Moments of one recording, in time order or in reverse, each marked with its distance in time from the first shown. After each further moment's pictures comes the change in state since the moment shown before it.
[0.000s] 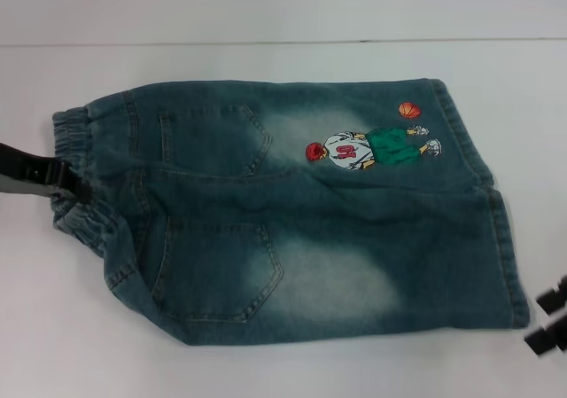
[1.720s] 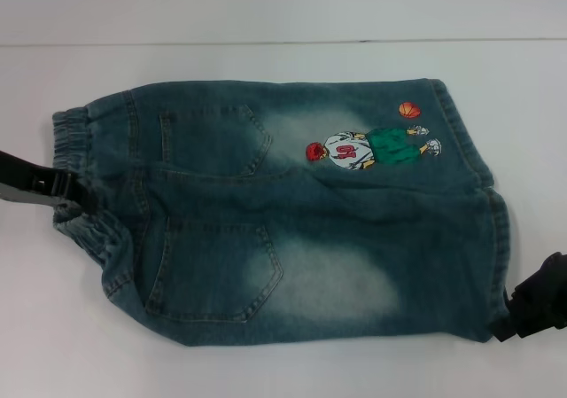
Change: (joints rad) left arm 0.009 -0.012 0.012 -0.003 0.000 0.003 0.022; right arm 0.036 0.044 -0.040 0.097 -0.016 0.134 -0.069
